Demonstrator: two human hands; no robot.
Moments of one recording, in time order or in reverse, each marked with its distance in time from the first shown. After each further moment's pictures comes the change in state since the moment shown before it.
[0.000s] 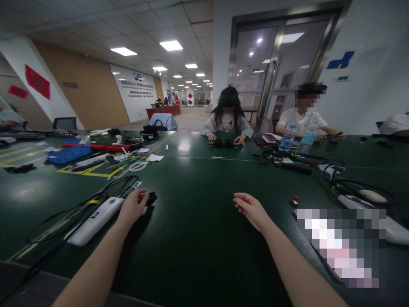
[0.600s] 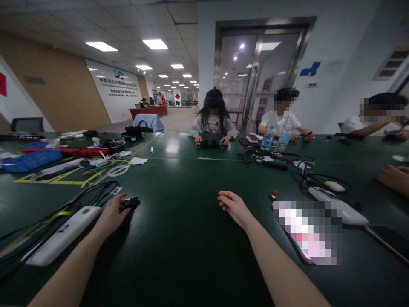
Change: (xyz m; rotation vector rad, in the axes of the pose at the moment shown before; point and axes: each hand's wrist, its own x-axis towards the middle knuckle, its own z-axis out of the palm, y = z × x) left_hand 0.008 -0.013 0.007 -0.022 -0.114 0.063; right_hand -0.003 -0.006 0.003 0.086 0.013 0.003
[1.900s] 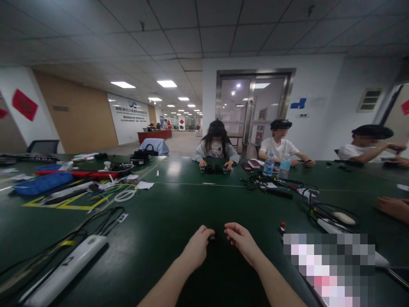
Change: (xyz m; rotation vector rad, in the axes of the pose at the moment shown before) left_hand -0.051 0.212 0.075 -0.309 -0.465 0.462; right_hand -0.005 -0.003 0.008 -0.169 0.039 -0.036
